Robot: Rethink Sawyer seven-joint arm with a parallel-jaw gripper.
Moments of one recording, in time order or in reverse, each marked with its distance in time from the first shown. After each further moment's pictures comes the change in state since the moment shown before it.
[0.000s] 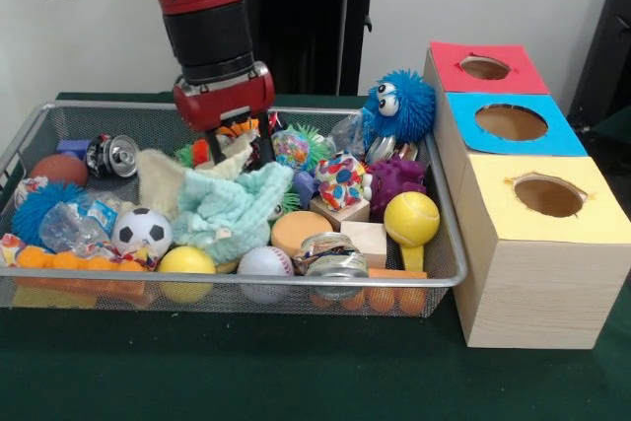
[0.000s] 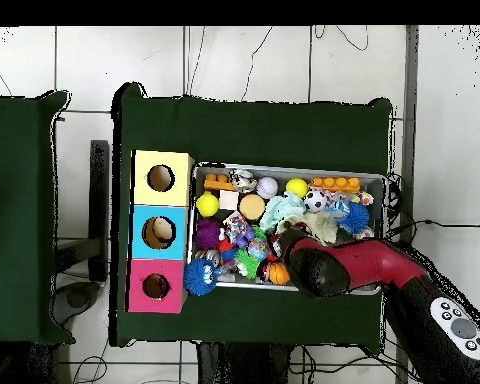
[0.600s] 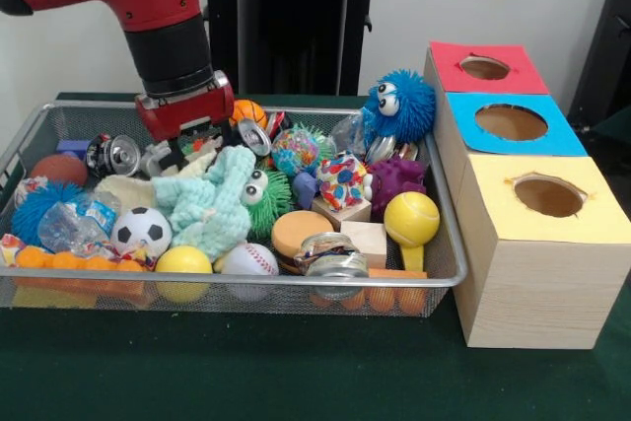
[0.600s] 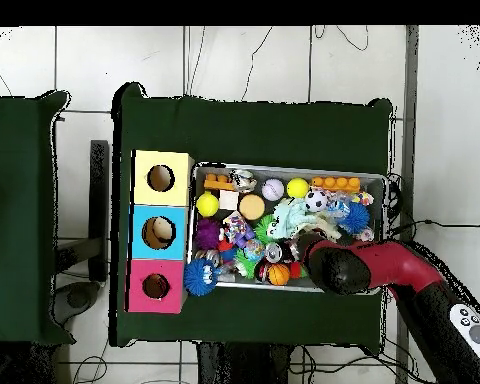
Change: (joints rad) arm -0.121 0.087 0.063 -0.051 -0.066 0.150 -0.009
